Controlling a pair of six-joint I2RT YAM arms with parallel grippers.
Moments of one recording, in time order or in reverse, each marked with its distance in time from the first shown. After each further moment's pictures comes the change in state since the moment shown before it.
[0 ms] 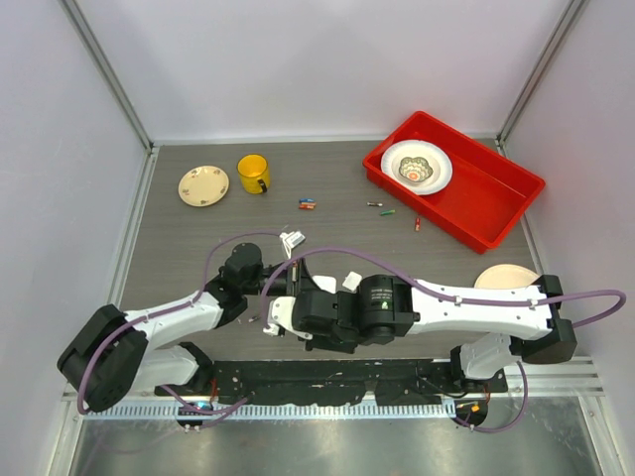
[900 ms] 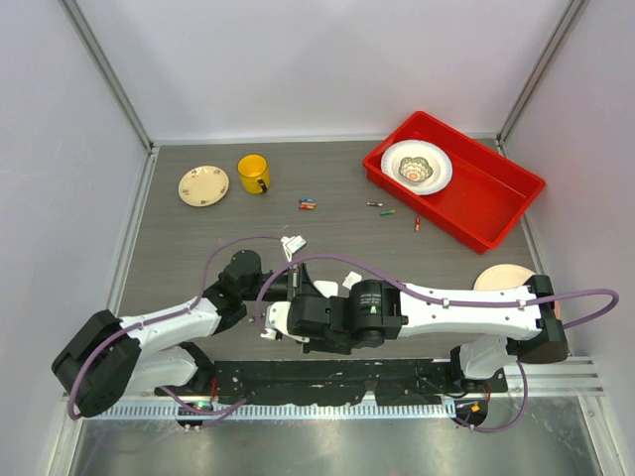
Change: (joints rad) left arm -0.056 -0.042 -0.035 0.047 -0.050 -0.026; right arm 0.001 0.030 -0.048 0.042 0.014 -0.023
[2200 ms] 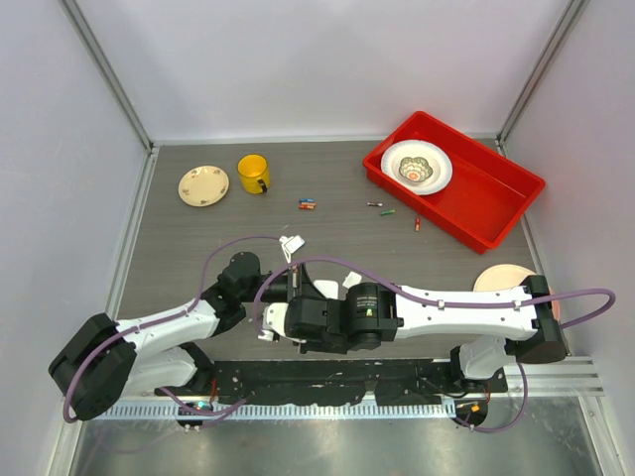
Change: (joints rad) left arm -0.022 -0.029 -0.006 0.000 -0.037 0.005; right arm -0.004 0.010 -0.017 0.038 0.041 -0.014
